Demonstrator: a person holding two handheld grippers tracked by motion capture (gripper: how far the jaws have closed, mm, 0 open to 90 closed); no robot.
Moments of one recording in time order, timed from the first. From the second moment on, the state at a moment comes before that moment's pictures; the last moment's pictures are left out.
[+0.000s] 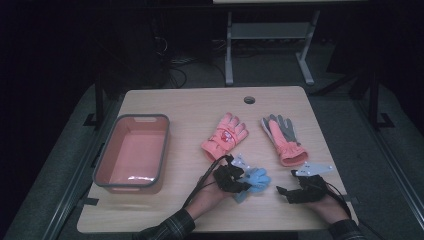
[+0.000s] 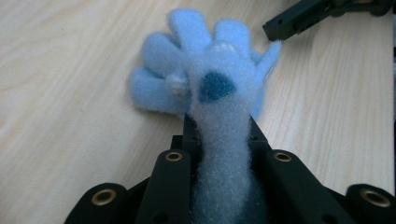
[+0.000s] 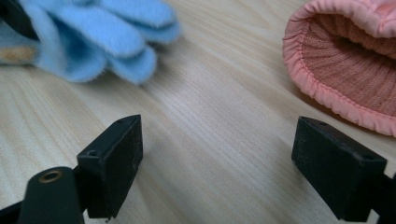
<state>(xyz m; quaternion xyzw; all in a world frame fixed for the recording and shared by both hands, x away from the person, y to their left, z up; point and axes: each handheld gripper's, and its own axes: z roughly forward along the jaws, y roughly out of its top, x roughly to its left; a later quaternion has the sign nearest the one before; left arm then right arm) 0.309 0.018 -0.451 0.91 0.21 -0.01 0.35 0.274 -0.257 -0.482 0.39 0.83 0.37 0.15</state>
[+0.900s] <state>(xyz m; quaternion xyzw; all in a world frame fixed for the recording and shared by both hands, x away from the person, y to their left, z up) 0.332 0.089 -0.396 0.89 0.24 0.00 0.38 0.274 -0.257 -0.482 0.39 0.83 0.37 0.15</state>
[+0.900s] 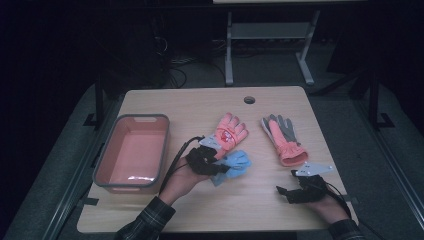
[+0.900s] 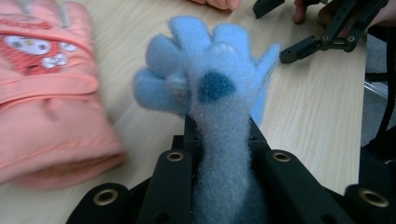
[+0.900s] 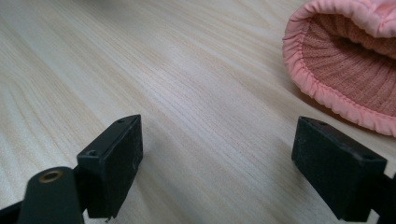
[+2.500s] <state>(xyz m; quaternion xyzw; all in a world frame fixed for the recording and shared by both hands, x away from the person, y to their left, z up) 0.364 0.307 -0.366 0.80 0.46 0.11 0.37 0.274 -0.255 -0.483 0.39 0.84 0.36 0.14</state>
